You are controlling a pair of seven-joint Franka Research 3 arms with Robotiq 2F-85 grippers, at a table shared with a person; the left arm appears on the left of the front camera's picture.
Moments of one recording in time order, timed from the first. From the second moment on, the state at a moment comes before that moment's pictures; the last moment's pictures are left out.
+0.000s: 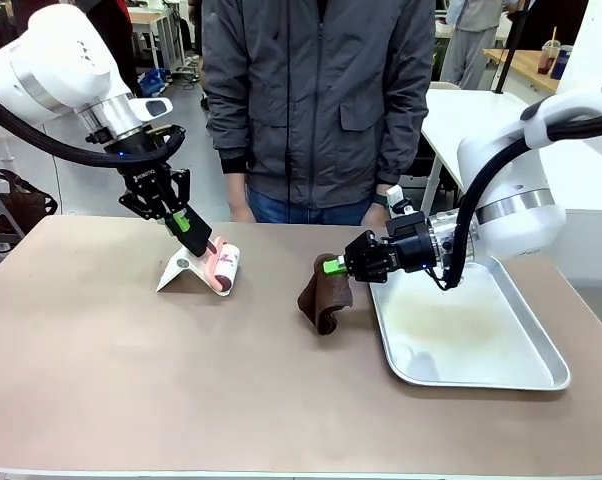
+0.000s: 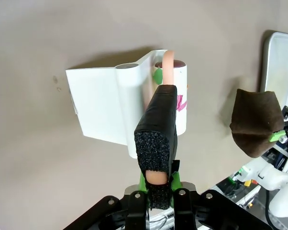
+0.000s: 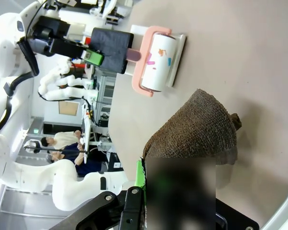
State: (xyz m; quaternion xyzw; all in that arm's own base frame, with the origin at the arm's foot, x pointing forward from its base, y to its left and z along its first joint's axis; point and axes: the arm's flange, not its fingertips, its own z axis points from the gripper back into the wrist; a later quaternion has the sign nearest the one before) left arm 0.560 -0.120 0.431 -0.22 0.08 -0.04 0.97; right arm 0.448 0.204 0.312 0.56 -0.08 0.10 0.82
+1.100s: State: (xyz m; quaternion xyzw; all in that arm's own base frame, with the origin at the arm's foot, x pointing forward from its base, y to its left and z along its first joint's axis) left arm 0.564 -0.121 0.424 -0.18 0.06 -0.03 0.98; right arm 0.448 0.203 0.305 0.55 -0.07 0.10 0.83
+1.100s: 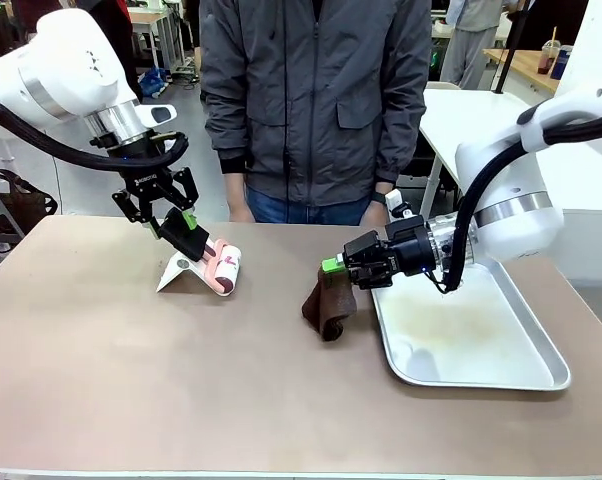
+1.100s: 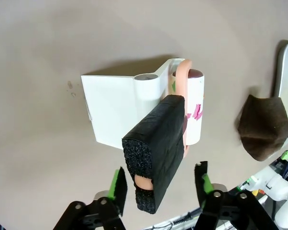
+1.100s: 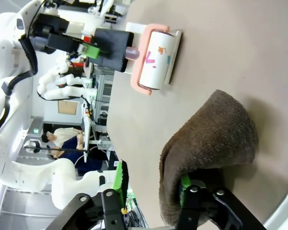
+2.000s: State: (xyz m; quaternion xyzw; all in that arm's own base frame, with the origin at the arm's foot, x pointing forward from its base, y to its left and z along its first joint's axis) left arm 0.529 -0.079 0.443 -0.15 0.05 0.00 0.99; right arm 0.470 0.253 0.352 0.26 0.03 0.12 0.96
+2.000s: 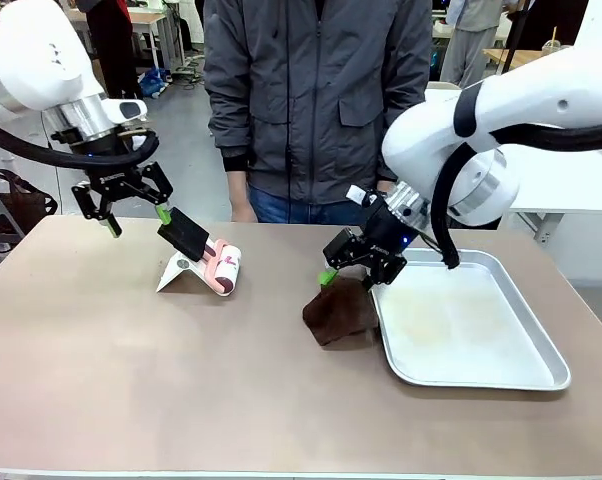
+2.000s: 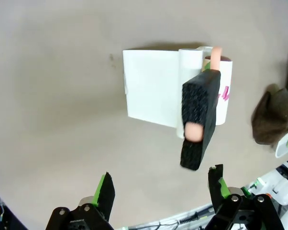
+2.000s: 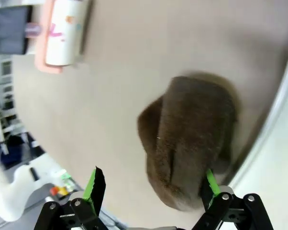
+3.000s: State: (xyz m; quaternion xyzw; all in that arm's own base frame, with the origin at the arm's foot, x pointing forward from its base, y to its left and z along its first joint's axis) left arm 0.379 0.008 0.465 -0.40 -0.05 -0.06 0.91; right arm 0.391 0.171 0.449 0.38 -0.07 0.06 0.92
